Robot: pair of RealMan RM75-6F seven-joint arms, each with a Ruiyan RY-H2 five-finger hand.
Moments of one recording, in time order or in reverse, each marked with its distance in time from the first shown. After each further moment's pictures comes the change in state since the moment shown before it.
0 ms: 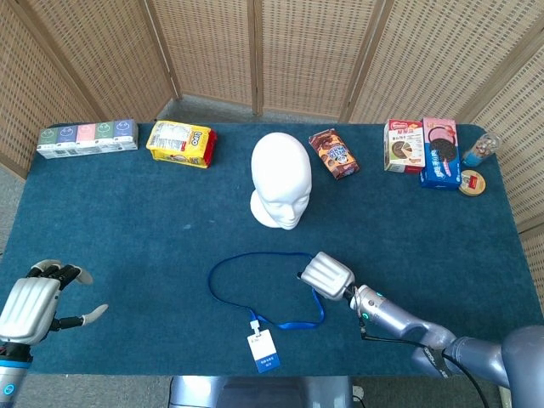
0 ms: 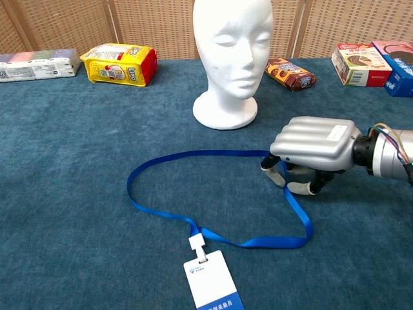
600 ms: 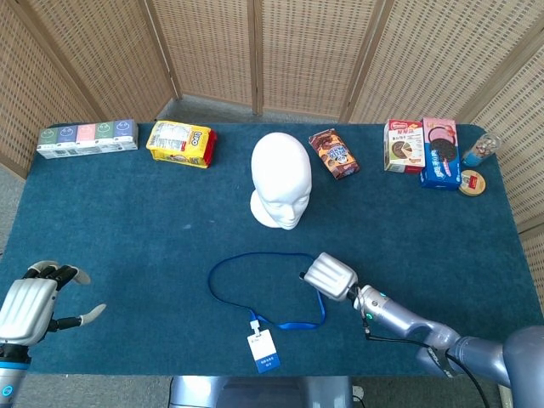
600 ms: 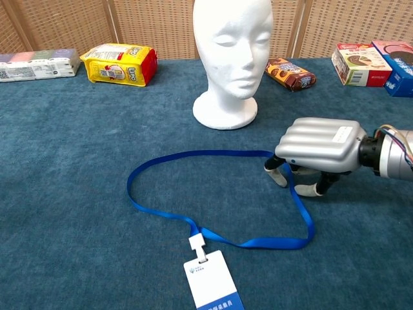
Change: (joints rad) left arm 0.013 0.001 0.001 -0.013 -0.014 0.018 -0.006; right arm -0.002 0.008 -0.019 0.025 -0.038 0.015 0.012
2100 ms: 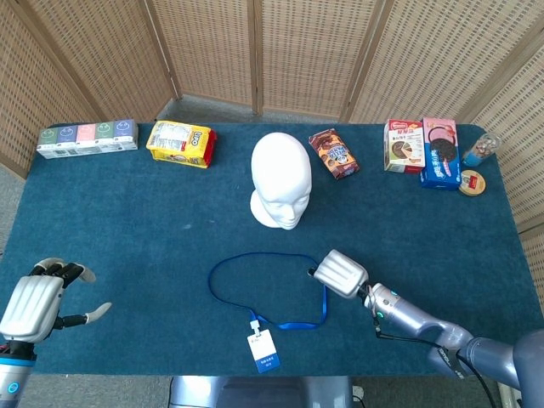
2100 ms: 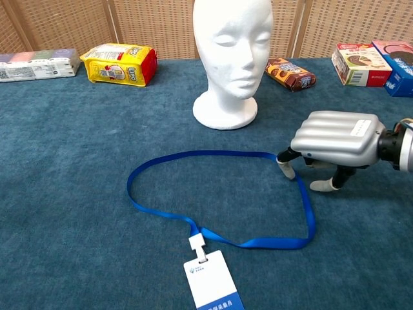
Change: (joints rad) left arm -0.015 -0.003 -0.009 -0.031 -0.009 -0.013 0.037; right arm -0.024 0.036 -0.013 0.025 -0.040 0.047 0.036
